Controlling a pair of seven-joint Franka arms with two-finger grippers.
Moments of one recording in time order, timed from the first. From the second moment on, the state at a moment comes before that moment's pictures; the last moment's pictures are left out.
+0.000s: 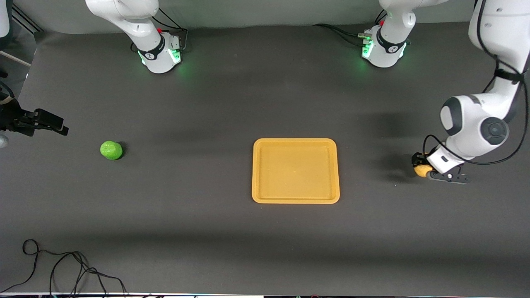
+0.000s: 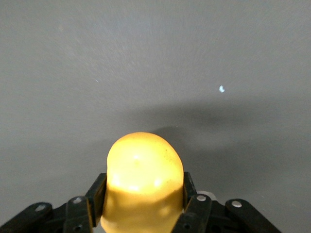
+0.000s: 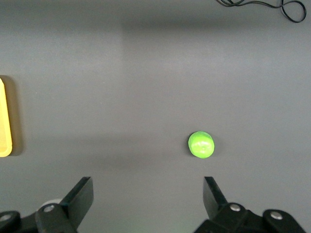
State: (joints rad) left arm 0.12 0.32 -0.03 -2.14 0.01 2.45 0.25; right arm -0.06 0.06 -0.01 -1.53 0.02 1.57 -0.03
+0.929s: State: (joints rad) left arm 0.08 0.20 -0.34 -1.64 -0.04 1.86 -0.08; right arm -0.06 0.06 -0.05 -1.55 0.02 1.57 -0.11
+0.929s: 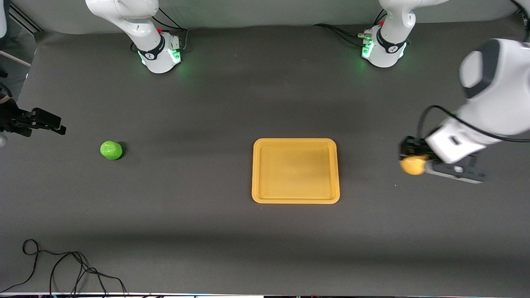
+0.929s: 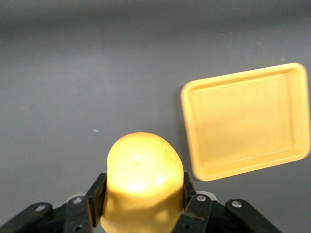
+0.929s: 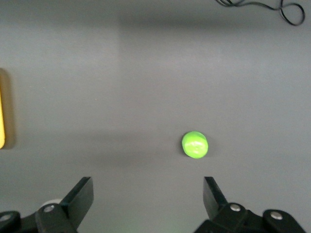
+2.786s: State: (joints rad) left arm -0.17 0.56 -0.35 -1.87 0.22 2.46 -0.65; right arm -0.02 -0.11 -0.27 -2.33 -0.05 2.28 -0.40
